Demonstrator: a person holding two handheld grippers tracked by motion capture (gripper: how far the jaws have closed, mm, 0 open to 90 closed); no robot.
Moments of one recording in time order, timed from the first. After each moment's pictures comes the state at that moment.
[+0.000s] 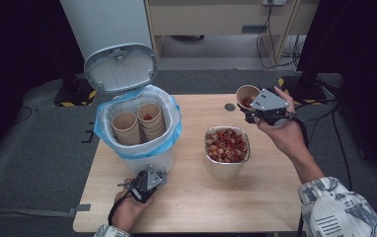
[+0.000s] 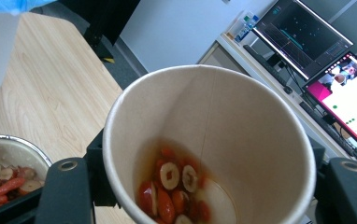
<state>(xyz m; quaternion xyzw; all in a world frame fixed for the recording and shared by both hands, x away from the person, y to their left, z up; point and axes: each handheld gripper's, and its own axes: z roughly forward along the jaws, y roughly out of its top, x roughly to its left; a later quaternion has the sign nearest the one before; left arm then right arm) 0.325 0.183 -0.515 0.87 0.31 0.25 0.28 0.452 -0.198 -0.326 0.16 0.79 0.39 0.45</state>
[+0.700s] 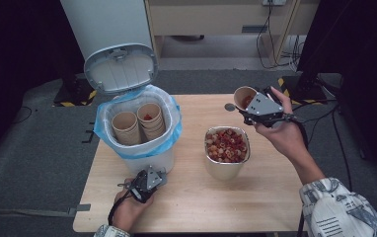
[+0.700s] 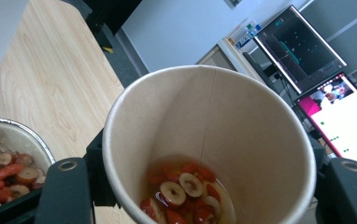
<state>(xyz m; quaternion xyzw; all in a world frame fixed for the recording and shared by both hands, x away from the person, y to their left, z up) 0.325 0.183 -0.514 0.87 0.31 0.25 0.28 0.445 -0.191 -0.322 0.11 0.80 0.35 0.48</state>
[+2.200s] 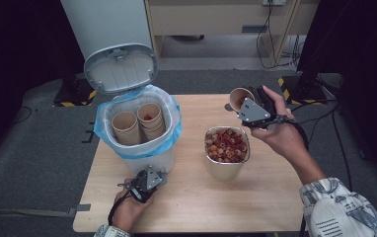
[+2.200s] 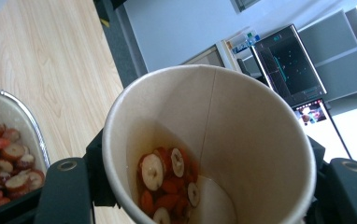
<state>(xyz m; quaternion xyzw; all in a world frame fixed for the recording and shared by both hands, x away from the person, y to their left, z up) 0.325 0.183 -0.514 0.87 0.31 0.24 0.28 0.436 -0.172 -0.315 0.03 0.81 0.28 0.52</state>
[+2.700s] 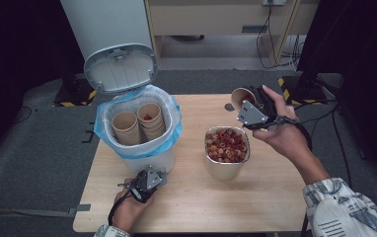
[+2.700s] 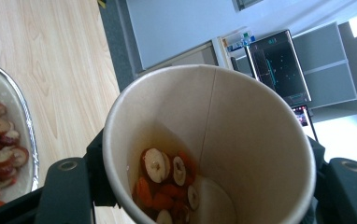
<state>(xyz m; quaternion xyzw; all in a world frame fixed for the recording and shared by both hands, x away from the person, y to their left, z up) 0.325 0.183 -0.514 0.87 0.31 0.24 0.28 0.431 -0.172 -0.311 0.00 0.81 0.23 0.54</state>
